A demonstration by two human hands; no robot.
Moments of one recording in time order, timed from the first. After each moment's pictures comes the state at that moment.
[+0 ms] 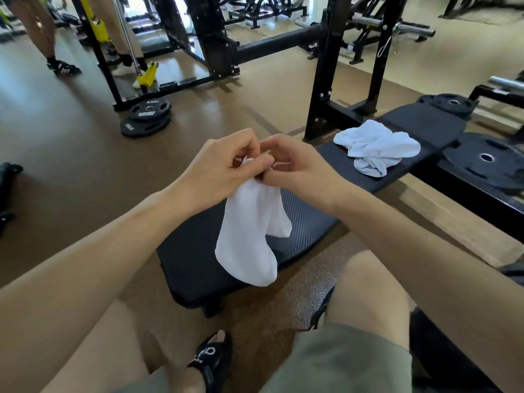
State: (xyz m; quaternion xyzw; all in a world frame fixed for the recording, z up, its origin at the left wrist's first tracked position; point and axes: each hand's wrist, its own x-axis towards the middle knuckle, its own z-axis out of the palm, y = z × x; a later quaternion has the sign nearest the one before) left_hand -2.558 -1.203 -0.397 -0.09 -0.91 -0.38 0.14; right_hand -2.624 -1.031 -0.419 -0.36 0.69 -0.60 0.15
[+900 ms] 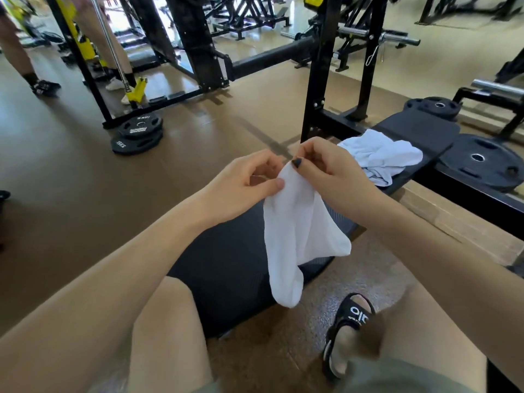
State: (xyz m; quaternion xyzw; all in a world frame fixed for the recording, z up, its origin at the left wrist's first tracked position) left_hand -2.582 -1.233 -0.389 -0.13 -0.88 -0.46 0.01; right_hand -2.639 -1.038 -0.405 -0.28 0.80 -0.52 0.00
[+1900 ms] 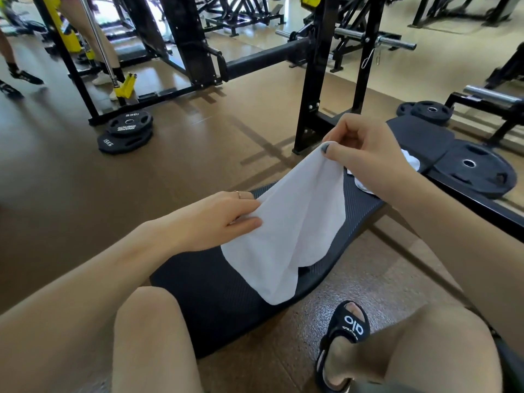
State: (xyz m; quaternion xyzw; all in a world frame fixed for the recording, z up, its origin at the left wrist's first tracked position) left_hand -2.602 -1.280 -0.419 -0.23 -0.95 -0.18 -0.08; right_hand -2.700 -1.011 -0.380 -0.25 0.82 -0.51 -0.06
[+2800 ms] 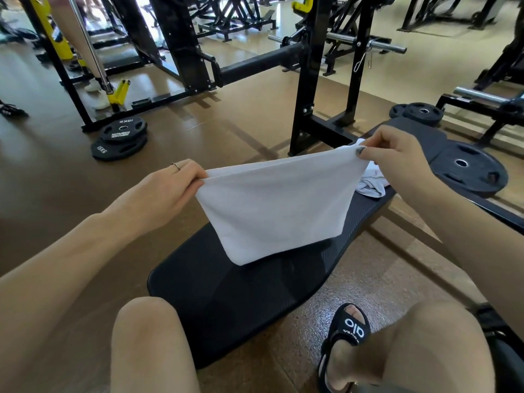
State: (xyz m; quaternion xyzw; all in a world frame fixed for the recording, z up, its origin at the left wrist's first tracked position) left_hand -2.612 -1.353 -0.407 -0.16 -0.97 -0.11 0.12; right_hand -2.732 -0.969 -0.402 -0.08 0.85 -0.51 -0.08
